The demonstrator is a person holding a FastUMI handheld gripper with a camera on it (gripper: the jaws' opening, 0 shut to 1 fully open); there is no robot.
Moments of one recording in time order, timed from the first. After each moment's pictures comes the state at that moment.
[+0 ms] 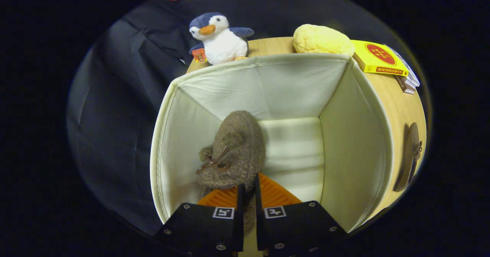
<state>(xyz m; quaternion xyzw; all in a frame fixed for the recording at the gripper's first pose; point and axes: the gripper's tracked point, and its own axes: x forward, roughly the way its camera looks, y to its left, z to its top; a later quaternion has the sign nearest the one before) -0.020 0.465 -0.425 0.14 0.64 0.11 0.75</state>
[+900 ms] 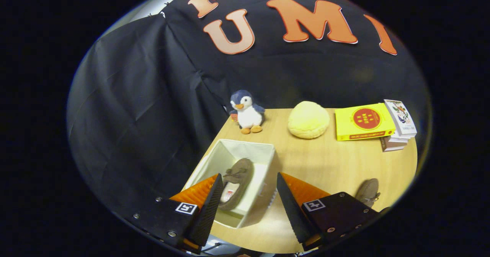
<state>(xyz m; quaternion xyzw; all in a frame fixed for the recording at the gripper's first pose) 0.007 0.267 -0.240 0.14 0.43 0.23 0.86</state>
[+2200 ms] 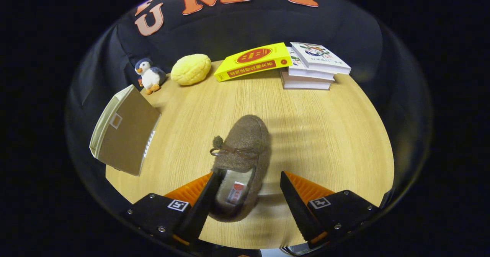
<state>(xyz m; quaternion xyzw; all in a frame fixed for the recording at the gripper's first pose) -0.099 -0.014 -0.478 0.08 0.56 0.06 0.82</state>
